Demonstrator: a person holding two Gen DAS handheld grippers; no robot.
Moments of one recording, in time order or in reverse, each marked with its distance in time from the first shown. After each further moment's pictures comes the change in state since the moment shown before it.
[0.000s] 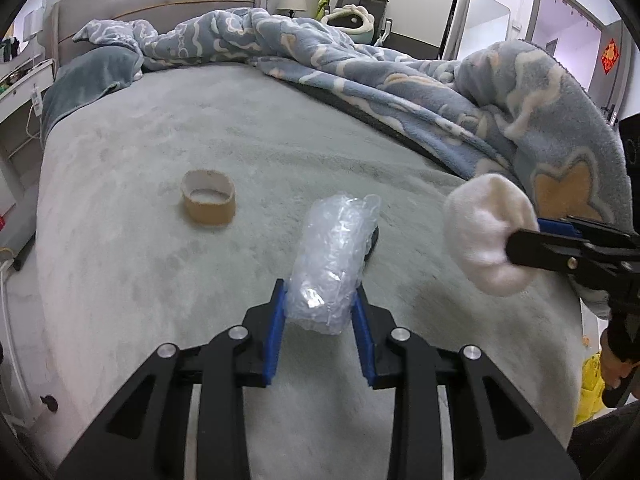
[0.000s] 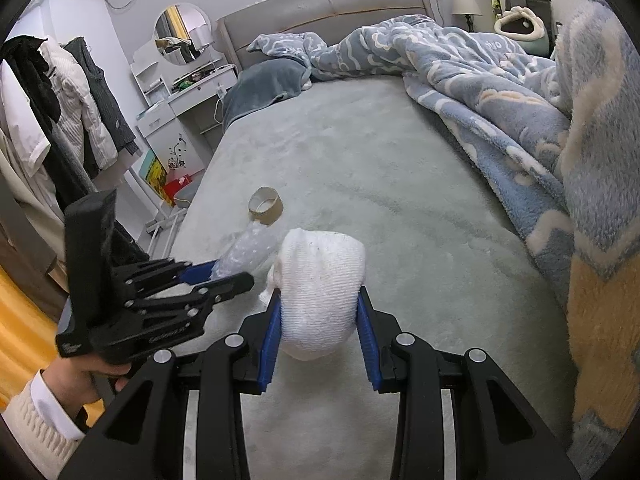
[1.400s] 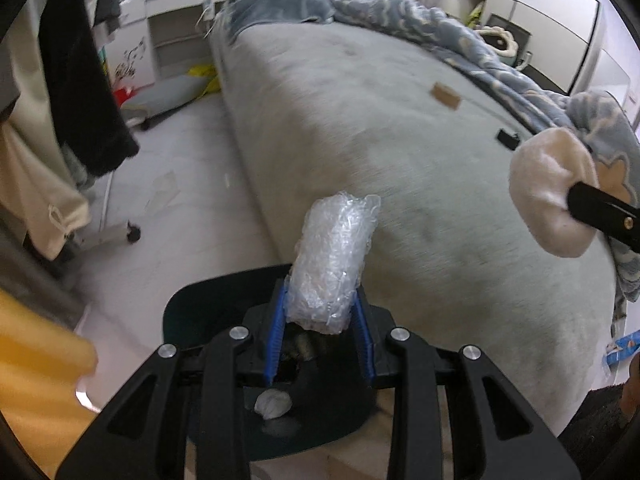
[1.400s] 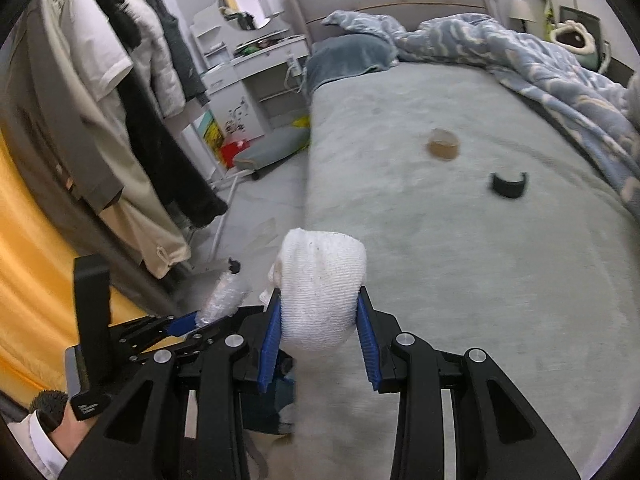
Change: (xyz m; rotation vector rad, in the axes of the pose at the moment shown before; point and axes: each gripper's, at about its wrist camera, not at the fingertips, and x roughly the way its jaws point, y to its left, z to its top) left arm -0.167 0.095 -0.193 -0.384 0.066 0.330; right arm 0.000 0.225 -0.096 -0.125 0.068 0.110
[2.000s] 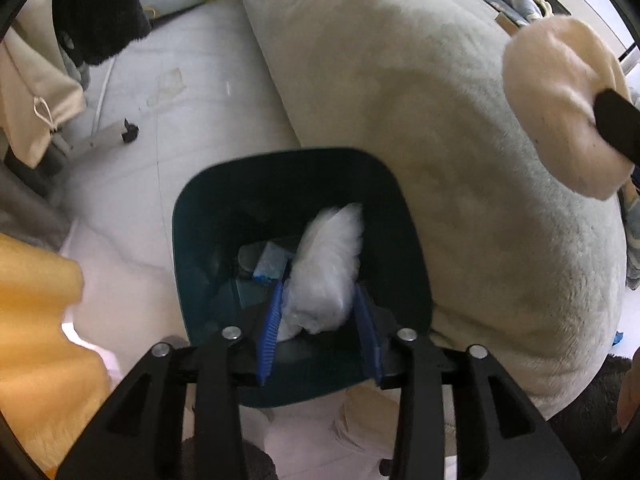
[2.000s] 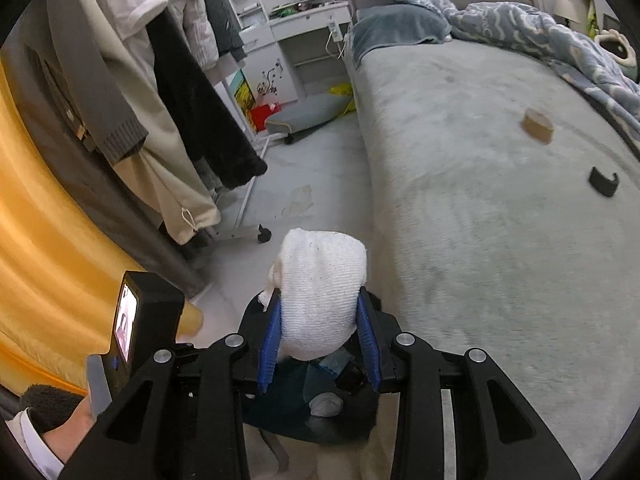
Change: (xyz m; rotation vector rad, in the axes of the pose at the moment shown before) left arm 0.039 0.060 -0.045 -0.100 0.322 -0.051; right arm 0.074 0.076 -0.009 -0.076 0.113 0.054
